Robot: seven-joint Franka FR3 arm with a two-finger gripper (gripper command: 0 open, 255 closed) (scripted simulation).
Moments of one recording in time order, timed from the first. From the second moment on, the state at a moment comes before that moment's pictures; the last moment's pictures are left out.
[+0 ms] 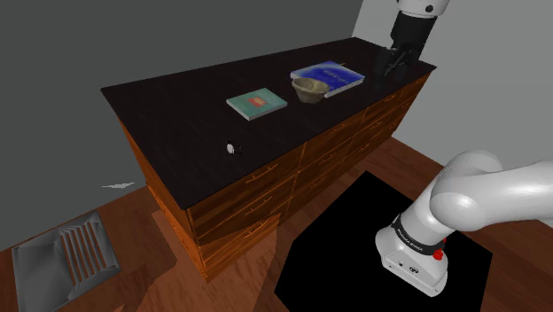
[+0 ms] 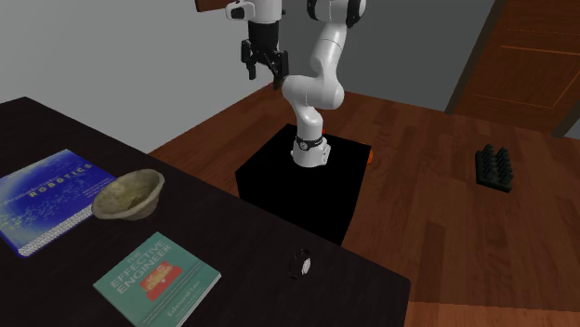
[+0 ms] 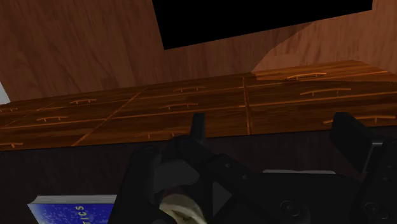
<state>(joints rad) -0.01 -0.83 -0.02 -2.32 -0.10 1.46 0.13</state>
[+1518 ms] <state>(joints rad) 0.10 -0.24 0.13 -2.21 0.07 1.96 0.28</state>
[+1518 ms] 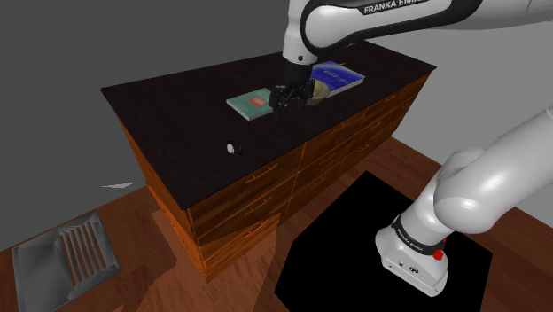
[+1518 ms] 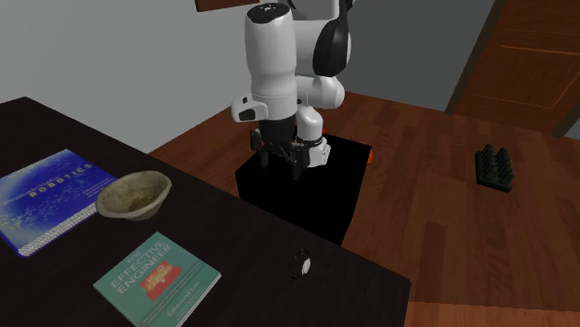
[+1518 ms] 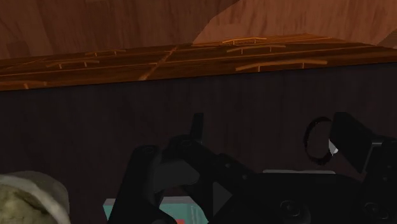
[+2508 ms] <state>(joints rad) 0.17 0.26 0.20 -1.83 0.06 2.12 0.36</state>
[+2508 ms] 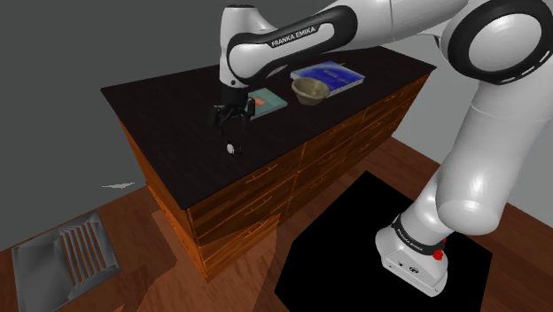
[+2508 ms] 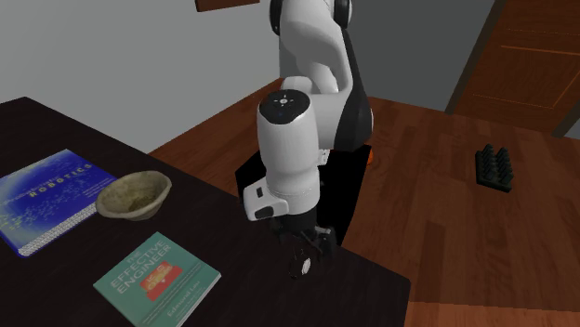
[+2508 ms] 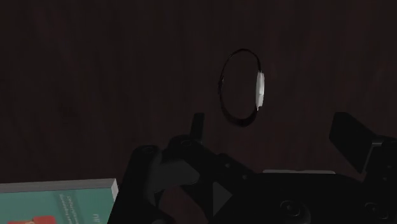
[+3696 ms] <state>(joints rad) 0.19 0.33 0.20 -1.85 0.05 2.20 0.37</state>
